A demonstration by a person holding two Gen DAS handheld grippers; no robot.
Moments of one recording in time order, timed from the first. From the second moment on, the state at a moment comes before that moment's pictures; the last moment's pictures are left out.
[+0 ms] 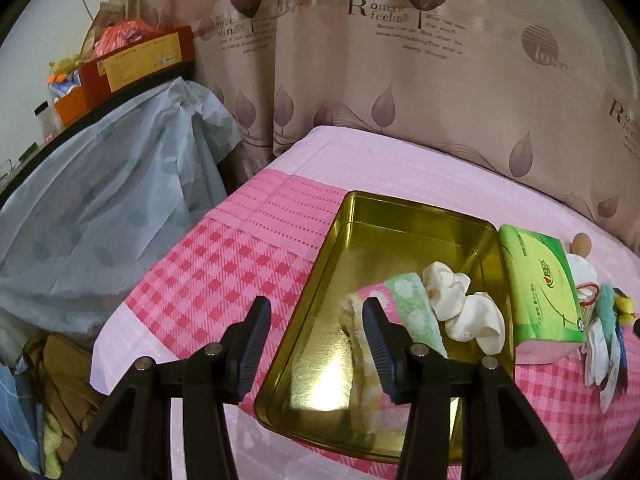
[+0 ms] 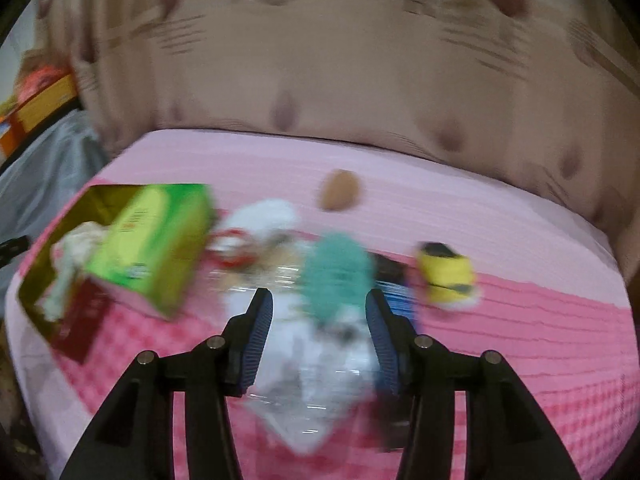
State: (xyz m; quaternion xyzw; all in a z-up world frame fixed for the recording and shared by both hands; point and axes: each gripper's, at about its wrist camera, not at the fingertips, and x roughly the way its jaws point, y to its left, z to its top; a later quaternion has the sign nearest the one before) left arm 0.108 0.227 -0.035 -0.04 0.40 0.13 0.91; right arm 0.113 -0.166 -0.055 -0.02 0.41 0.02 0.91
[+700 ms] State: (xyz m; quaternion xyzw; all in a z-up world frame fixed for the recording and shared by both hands) left arm 0.094 0.125 -0.034 0.08 0.39 -0.01 0.91; right arm 0.182 -0.261 -0.111 0.00 0.44 -0.04 0.90
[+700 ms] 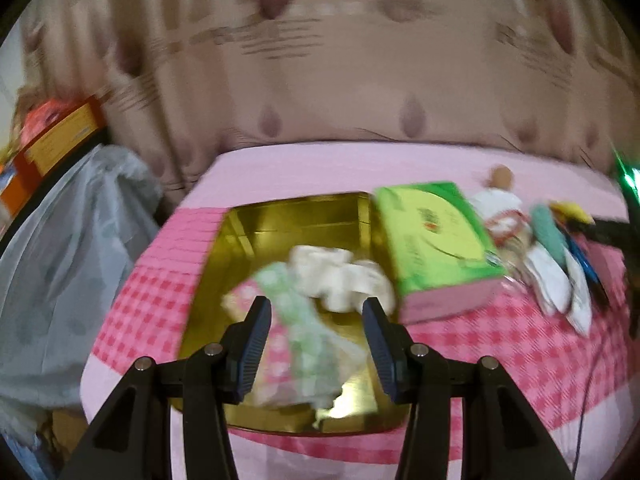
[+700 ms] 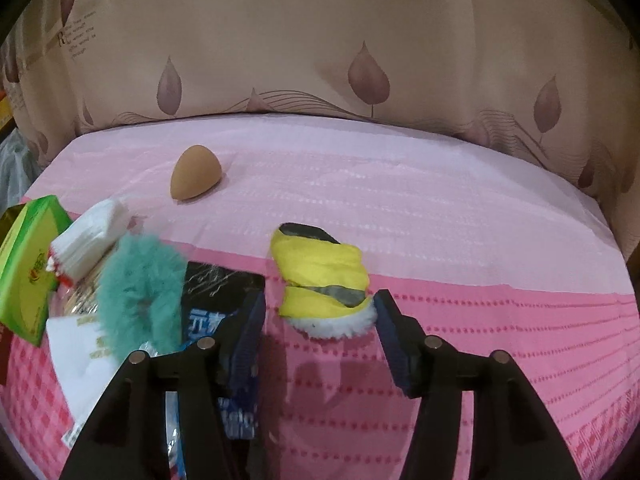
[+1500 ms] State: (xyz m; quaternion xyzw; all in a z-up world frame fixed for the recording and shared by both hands) left arm 0.107 -0.056 -0.068 0.11 0.45 -0.23 0.86; right arm 0.126 -0.283 -0.117 0.02 0.43 -0.03 0.90
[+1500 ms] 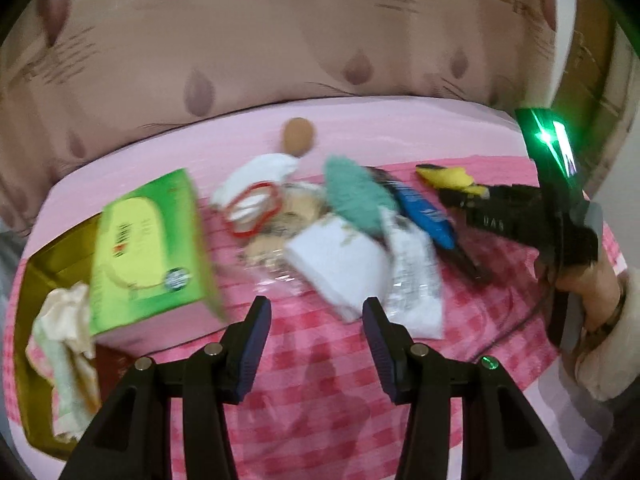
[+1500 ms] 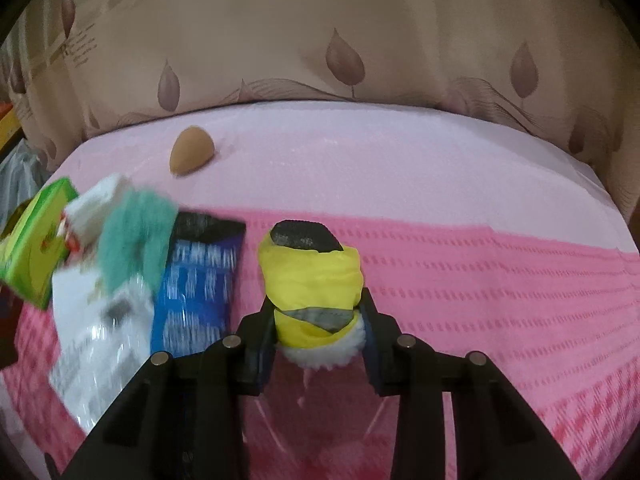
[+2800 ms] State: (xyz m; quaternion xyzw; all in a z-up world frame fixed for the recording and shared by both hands) left arm 0.121 -0.161 -0.110 0.18 0.48 -0.24 0.82; right arm 0.082 -0.303 -0.122 0.07 0.43 -0.02 0.90
